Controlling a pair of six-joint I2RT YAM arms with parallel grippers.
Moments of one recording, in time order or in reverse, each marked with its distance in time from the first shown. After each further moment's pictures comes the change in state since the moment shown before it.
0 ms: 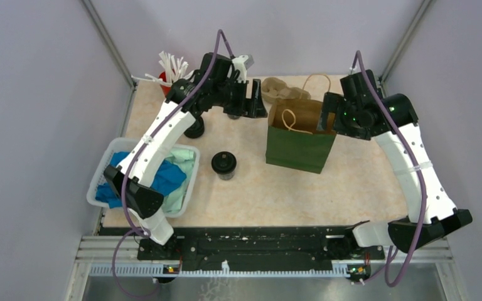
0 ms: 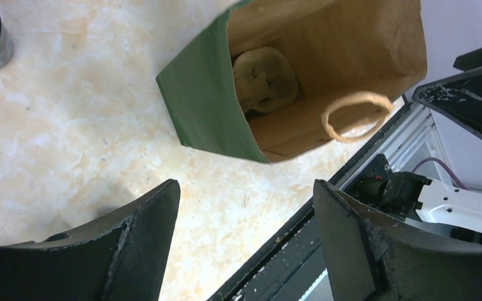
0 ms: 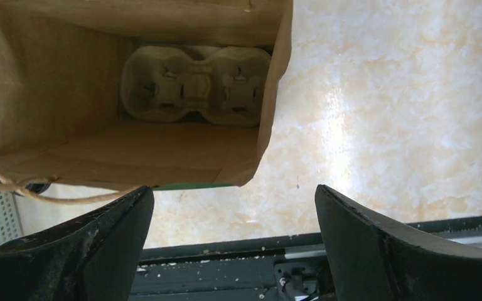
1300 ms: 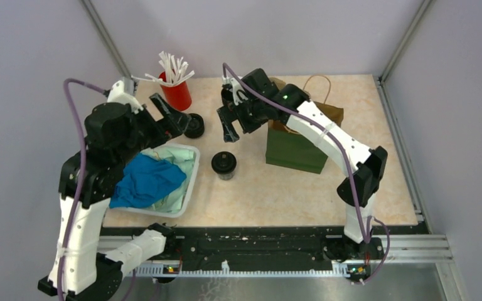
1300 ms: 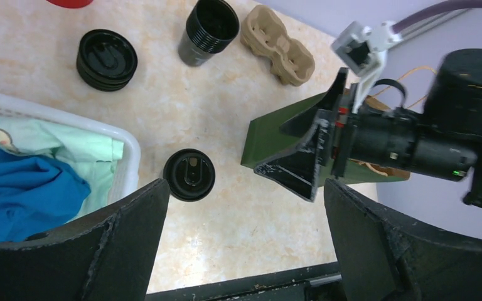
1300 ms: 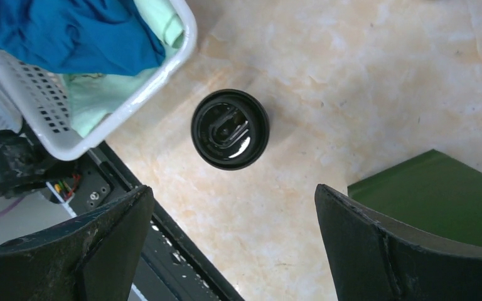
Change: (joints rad) left arm 0.206 -0.702 -0.327 -0.103 -0.385 -0.314; right arm 0.438 0.545 0.352 0.359 -0.444 -0.351
